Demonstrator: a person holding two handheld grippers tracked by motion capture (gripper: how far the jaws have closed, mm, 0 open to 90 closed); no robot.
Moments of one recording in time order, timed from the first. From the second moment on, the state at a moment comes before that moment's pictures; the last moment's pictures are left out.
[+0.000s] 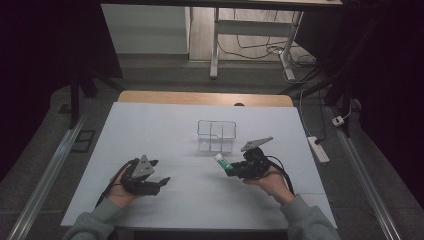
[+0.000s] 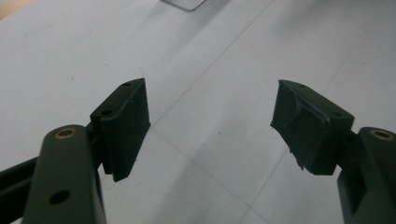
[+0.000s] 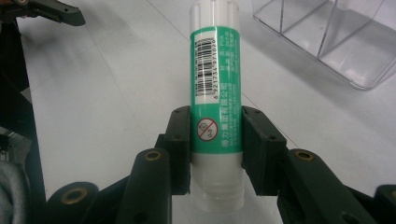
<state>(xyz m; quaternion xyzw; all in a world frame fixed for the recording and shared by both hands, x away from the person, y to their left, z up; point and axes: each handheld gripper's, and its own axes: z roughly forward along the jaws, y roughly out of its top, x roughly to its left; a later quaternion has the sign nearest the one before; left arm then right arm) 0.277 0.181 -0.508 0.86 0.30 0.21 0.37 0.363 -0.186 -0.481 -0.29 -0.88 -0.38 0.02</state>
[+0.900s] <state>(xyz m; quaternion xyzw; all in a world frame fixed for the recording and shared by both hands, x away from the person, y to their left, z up) 0.287 0.103 -0.474 0.89 0.16 0.25 0.35 0.367 -0.150 -0.481 -0.27 -0.89 -0.37 0.06</state>
